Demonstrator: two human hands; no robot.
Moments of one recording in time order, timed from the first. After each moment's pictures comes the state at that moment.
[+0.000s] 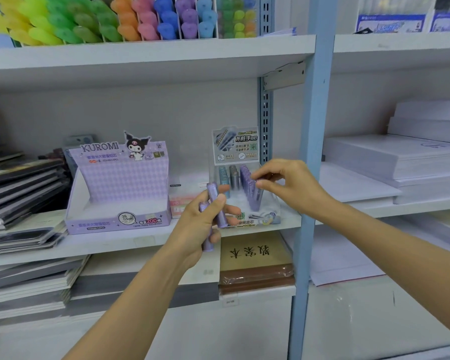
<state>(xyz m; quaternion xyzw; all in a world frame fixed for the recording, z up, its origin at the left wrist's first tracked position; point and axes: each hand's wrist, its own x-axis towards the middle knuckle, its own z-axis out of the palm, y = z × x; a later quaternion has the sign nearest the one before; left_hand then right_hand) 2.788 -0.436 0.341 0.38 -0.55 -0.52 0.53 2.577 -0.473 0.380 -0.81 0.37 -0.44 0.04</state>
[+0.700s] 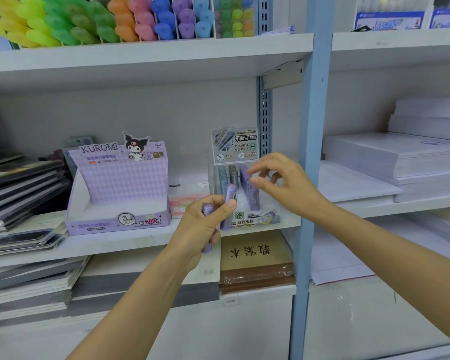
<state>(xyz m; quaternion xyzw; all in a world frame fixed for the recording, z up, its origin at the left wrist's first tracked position) 2.787 -0.438 0.333 0.42 -0.58 -0.46 0.52 2.583 -0.476 0.373 -0.79 0.38 -0.47 0.08</state>
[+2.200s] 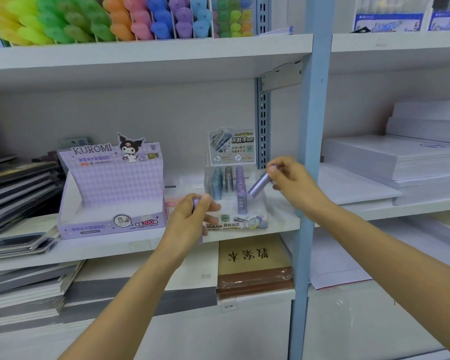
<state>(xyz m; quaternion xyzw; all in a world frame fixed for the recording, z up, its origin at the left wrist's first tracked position) 2.799 -0.447 0.335 0.48 -0.63 -0.32 0.53 2.575 -0.498 0.365 -0.66 0.45 -0.55 0.24</state>
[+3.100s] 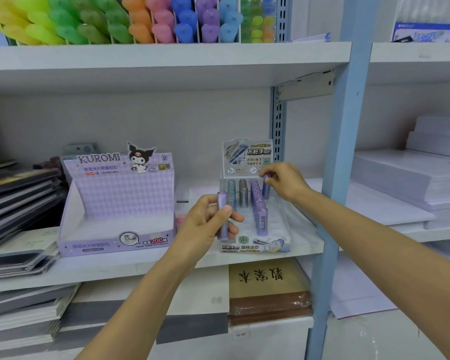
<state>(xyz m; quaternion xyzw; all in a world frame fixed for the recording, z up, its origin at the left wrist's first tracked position) 2.813 -0.480 0.345 0.34 -0.66 -0.42 0.53 2.598 -0.607 0.380 -0.75 0.55 -0.38 0.02</state>
